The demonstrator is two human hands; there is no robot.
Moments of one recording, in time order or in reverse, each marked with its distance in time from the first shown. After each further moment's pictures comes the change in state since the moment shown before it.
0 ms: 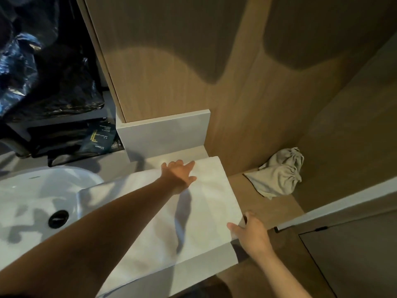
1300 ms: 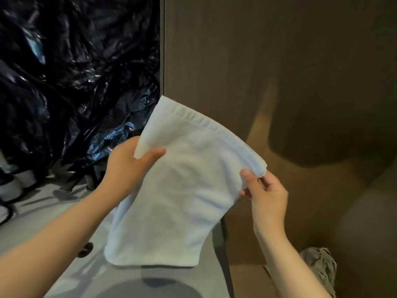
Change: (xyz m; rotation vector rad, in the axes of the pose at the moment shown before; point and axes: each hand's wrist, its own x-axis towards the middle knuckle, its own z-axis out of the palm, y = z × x) left_hand -0.214 -0.032 -0.190 -0.772 1.228 -0.186; right_hand -0.052 -0.194 -0.146 0.932 0.148 -0.904
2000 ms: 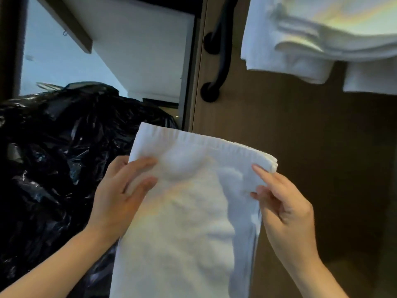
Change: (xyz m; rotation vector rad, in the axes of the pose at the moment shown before) left_hand 0.108 0.059 -0.148 -0.148 0.331 0.647; right_hand 0.020 -0.203 0.091 -0.379 -0.036 -0.941
